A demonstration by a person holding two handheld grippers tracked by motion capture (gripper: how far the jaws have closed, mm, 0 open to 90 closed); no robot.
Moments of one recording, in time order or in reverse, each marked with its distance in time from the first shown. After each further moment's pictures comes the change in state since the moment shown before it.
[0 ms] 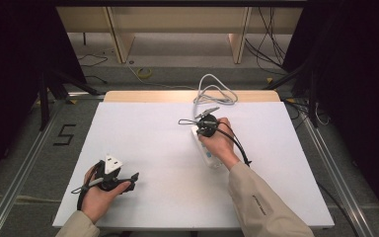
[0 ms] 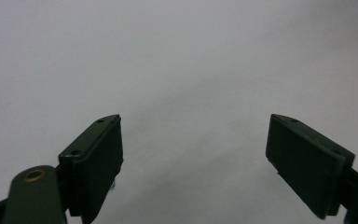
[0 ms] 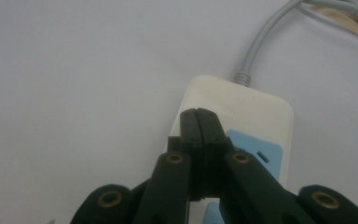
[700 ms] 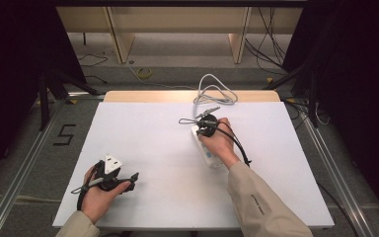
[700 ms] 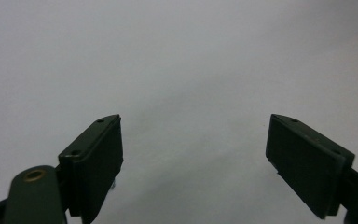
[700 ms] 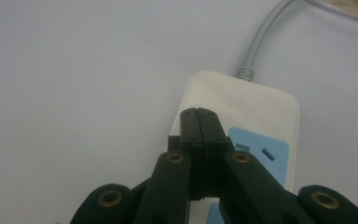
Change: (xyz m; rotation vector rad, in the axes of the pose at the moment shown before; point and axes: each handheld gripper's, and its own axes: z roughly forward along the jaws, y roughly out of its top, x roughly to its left) left arm 0.000 0.000 0.000 -0.002 0.003 -0.002; right arm -0.002 -0.001 0.003 0.007 0.016 0.027
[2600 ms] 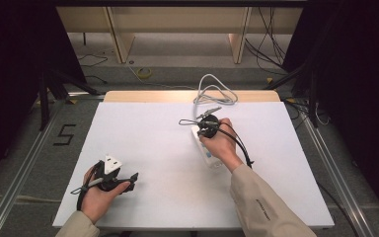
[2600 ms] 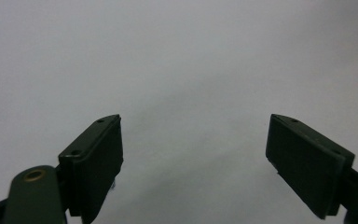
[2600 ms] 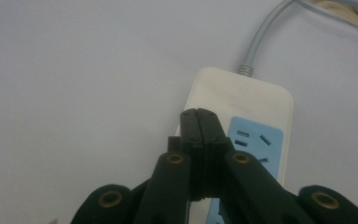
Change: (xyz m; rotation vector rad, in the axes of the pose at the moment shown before) left arm 0.000 -0.001 0.000 0.000 0.002 -0.002; right arm 0.007 -0.001 -0.018 0.005 -0.009 -0.012
